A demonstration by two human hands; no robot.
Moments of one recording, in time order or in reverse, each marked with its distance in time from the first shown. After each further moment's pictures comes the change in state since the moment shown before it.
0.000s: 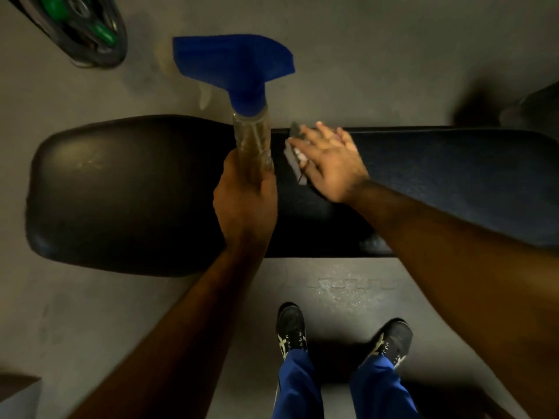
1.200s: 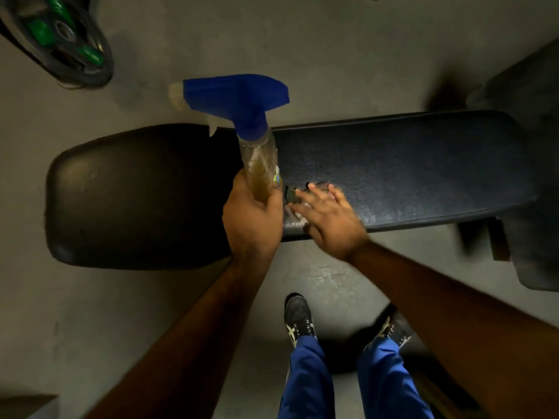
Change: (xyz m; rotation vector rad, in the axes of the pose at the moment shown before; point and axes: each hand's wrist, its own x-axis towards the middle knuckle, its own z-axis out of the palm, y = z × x) left_hand -0.038 -0.004 -0.038 -0.027 -0.146 0.058; right_hand -0.129 -0.048 0.036 -0.011 -0.011 -0.036
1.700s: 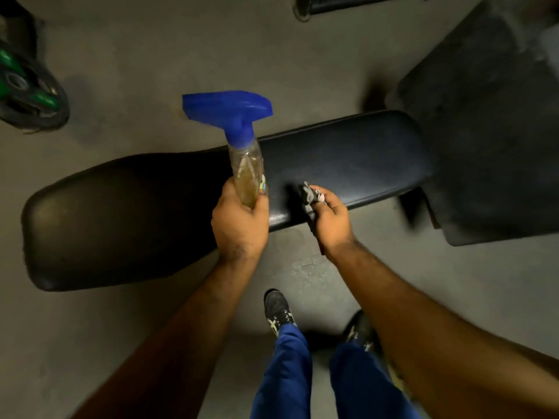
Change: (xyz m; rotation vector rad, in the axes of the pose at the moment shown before) left_hand -0.063 0.077 -0.001 0.044 -0.114 0.070; right_hand -0.080 -0.019 -0.102 1.405 0.561 0.948
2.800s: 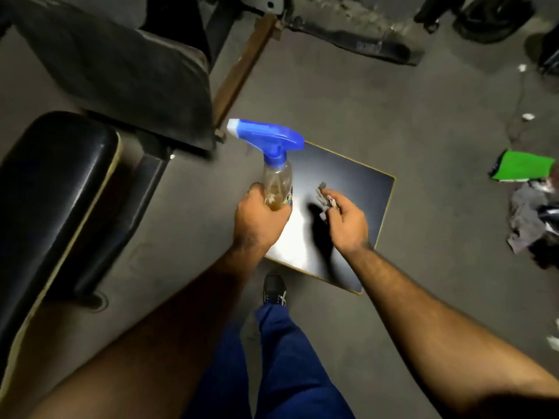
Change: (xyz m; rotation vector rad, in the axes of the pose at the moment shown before) left_hand -0.567 0.127 0.180 0.289 -1.026 0.556; right_hand -0.400 0.166 -0.534 -0.146 0.866 0.079
